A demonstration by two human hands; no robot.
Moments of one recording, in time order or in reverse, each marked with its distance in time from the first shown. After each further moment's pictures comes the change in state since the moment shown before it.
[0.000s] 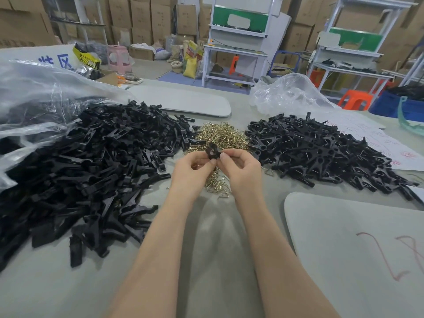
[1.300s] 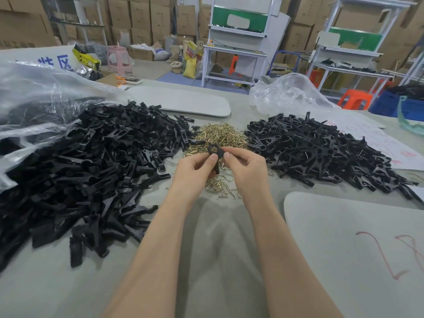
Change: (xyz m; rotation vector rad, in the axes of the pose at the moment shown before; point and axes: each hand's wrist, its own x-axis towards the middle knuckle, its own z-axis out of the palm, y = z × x) left_hand -0.001 -0.001 -0.002 -0.054 -0.163 0.086; right_hand 0.002 -0.016 -0.011 -0.169 -0.077 -0.076
